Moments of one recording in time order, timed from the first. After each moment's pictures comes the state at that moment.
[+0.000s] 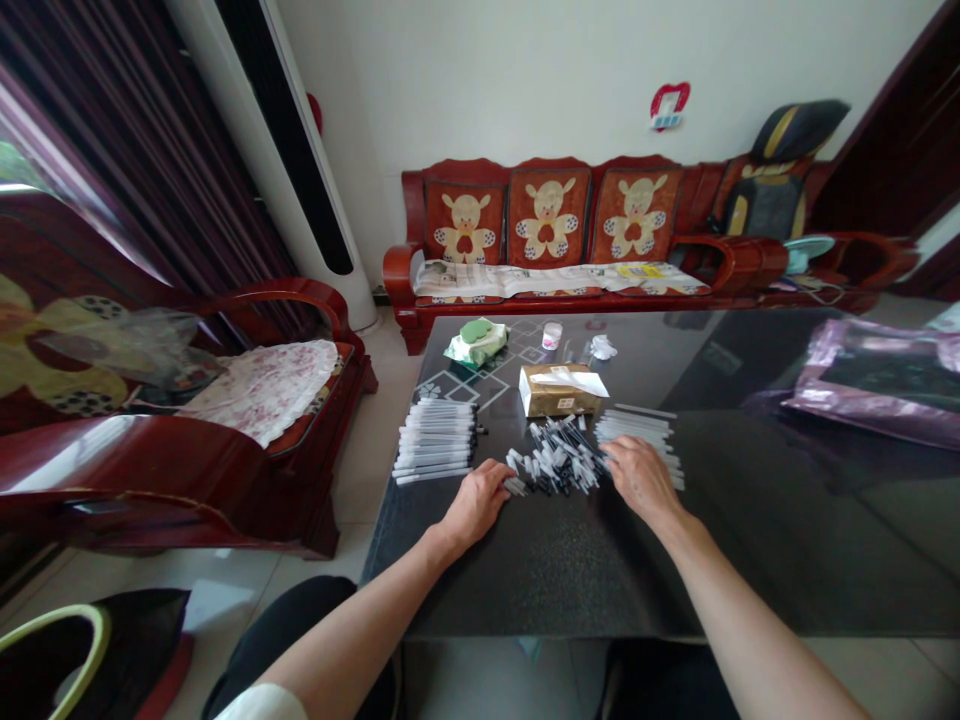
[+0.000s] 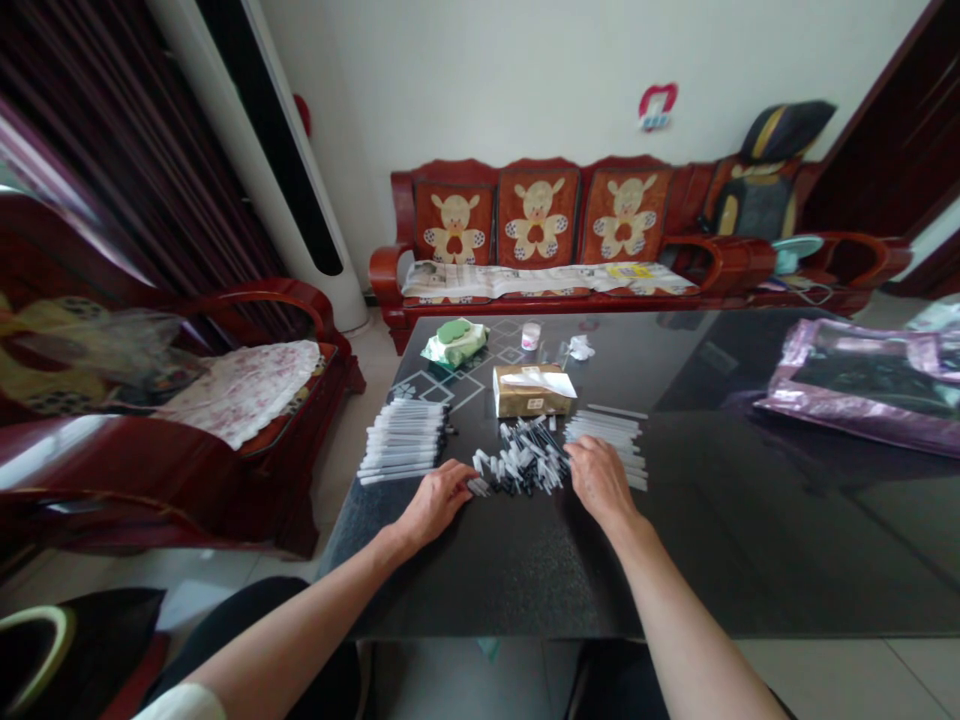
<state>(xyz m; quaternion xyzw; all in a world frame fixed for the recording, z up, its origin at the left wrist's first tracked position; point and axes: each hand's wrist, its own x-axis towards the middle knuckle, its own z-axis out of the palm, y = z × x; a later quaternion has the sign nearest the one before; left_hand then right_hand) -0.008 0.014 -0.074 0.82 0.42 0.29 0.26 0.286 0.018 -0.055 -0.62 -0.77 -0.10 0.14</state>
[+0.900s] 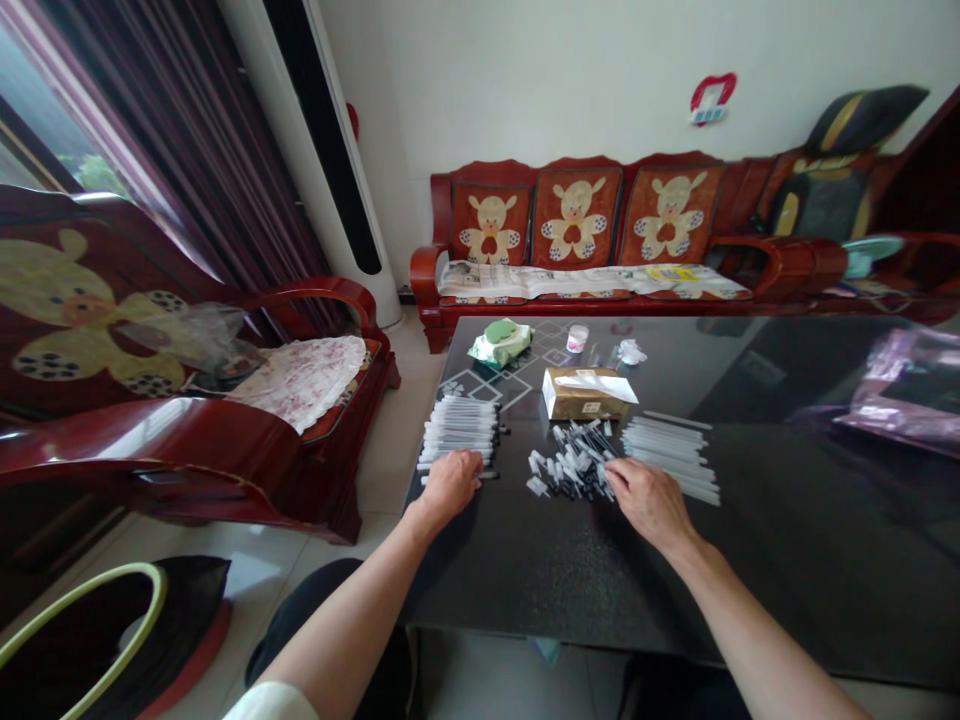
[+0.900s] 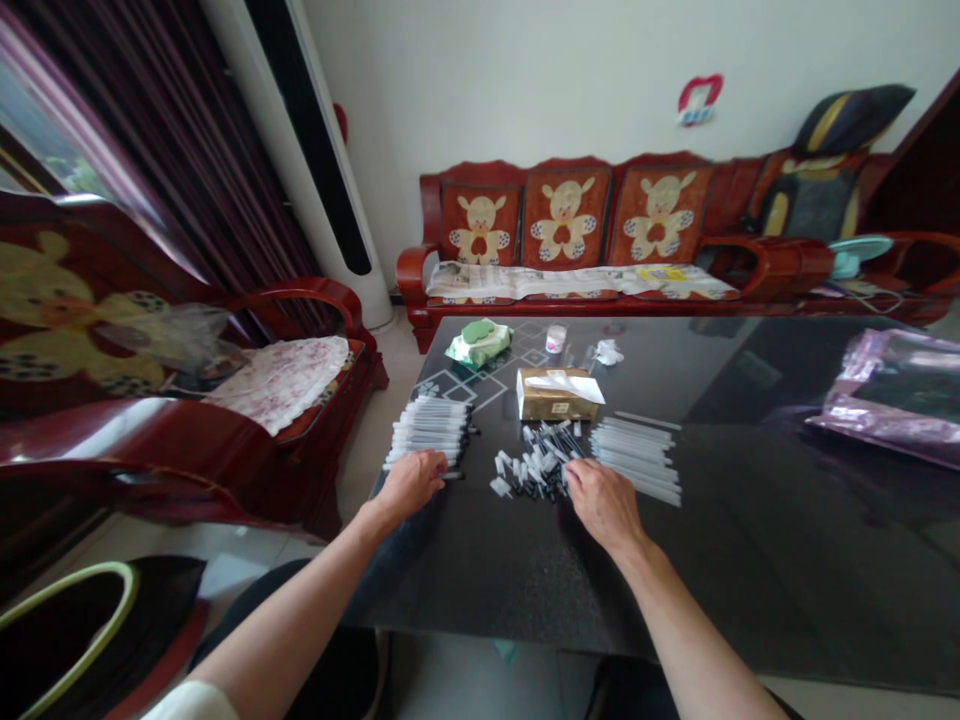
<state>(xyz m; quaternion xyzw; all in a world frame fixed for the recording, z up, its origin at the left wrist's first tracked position) -0.069 0.031 -0.047 0.80 0.58 0.07 0.10 0.245 -0.002 -0.048 -0.62 -0.76 -0.05 0.17</state>
